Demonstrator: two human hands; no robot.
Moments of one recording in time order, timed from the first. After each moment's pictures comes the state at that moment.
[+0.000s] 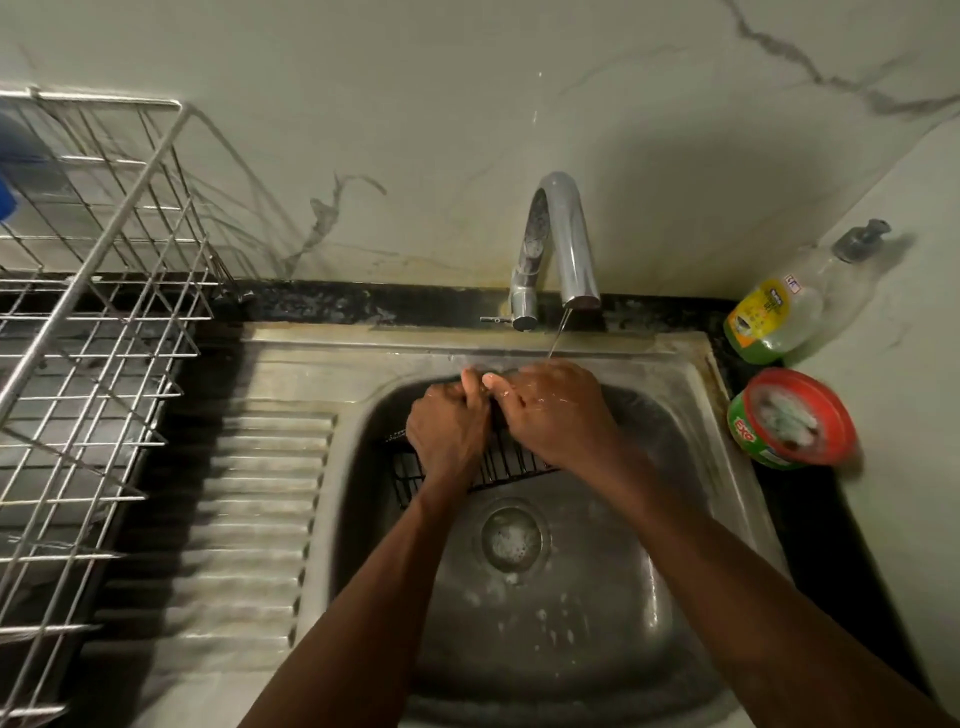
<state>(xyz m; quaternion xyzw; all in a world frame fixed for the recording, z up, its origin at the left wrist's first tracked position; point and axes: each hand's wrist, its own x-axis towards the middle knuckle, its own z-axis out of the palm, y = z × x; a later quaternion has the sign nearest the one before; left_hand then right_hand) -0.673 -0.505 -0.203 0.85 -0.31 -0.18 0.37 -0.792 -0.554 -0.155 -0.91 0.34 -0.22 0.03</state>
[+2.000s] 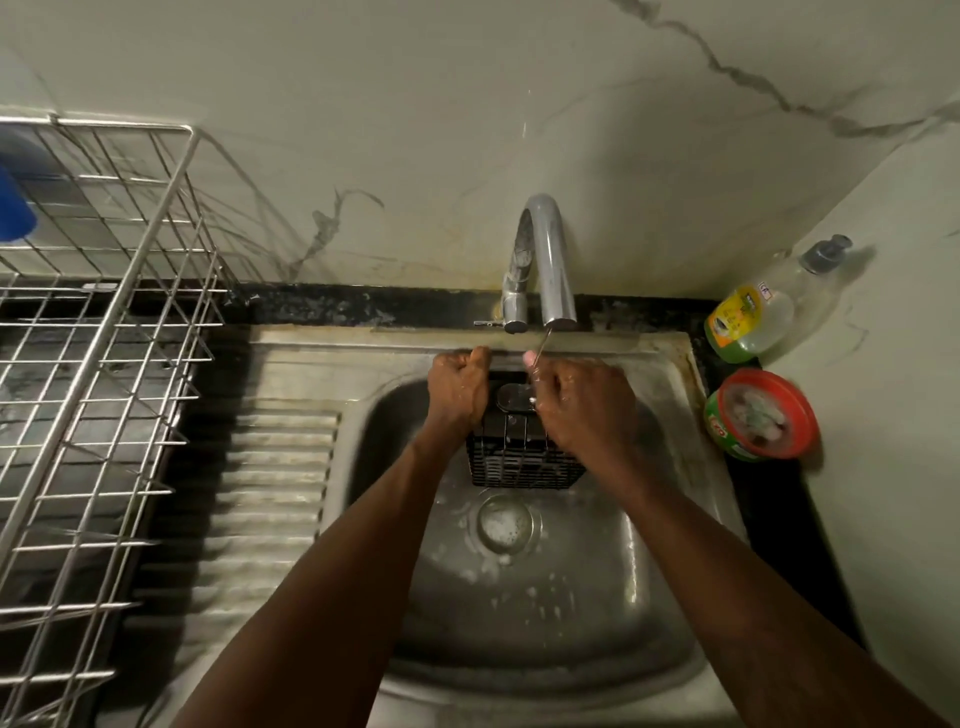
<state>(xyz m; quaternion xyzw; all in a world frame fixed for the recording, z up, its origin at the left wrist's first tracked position) -0.669 -0.523 -0.164 0.69 -0.24 -0.41 0.54 -0.816 -0.562 -0.141 -0.85 0.51 -0.12 0.07</state>
